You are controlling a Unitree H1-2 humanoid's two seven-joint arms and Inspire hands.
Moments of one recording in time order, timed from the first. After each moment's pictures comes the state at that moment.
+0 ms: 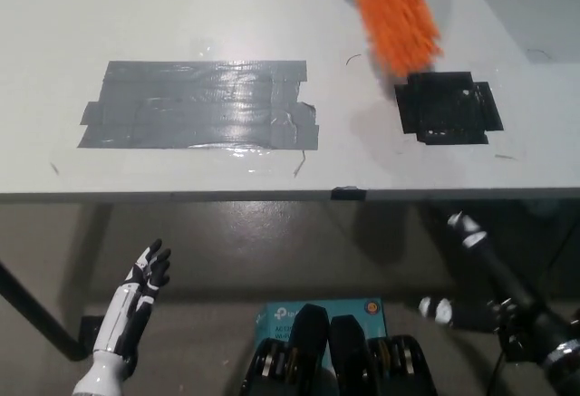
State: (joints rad) left_arm -0.05 0.16 0.00 0.19 0.01 -0.17 -0.07; right_arm -0.12 -0.31 0.18 -0.39 -0.20 0.30 0.21
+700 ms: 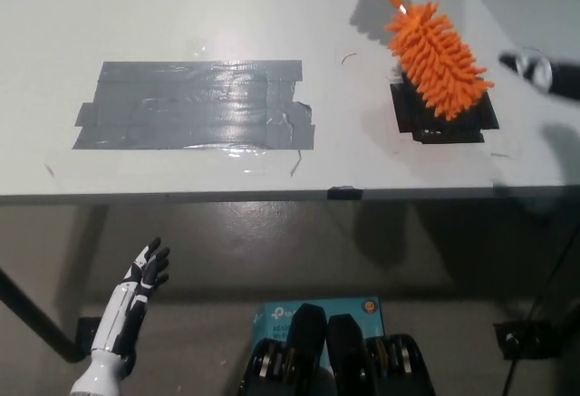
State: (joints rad) left_arm -0.05 0.16 0.00 0.18 0.01 -0.17 -0.08; right_arm -0.69 -0.28 -0.08 -0.38 -0.56 0.45 0.39
